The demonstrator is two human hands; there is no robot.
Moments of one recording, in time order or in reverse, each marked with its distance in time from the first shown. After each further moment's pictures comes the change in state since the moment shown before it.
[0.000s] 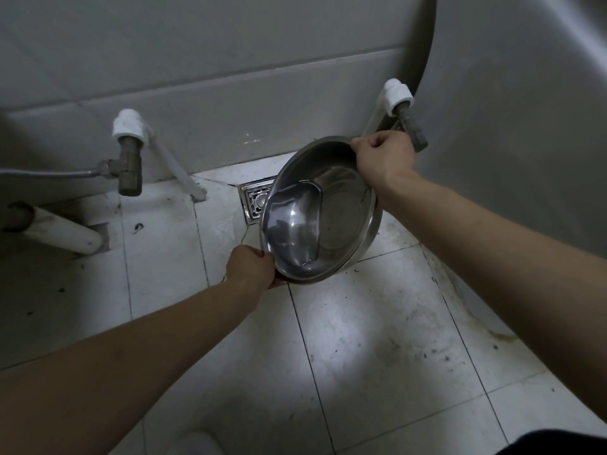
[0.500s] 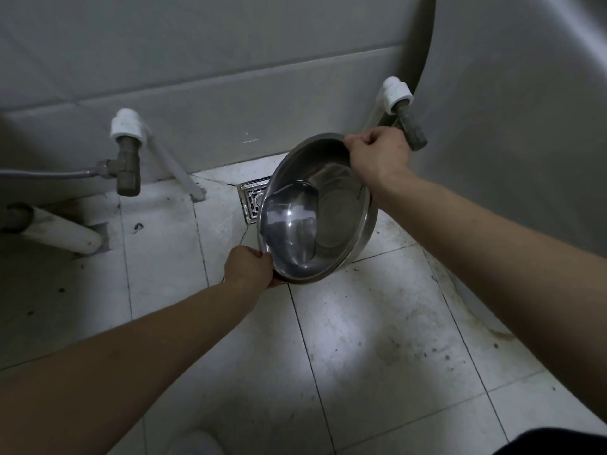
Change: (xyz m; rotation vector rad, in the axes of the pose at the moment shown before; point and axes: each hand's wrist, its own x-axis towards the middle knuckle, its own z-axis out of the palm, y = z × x) left_hand -0.002 0.000 -0.001 -0.012 -0.002 -0.006; right_hand -0.003 -0.005 0.002 0.004 -0.003 -0.033
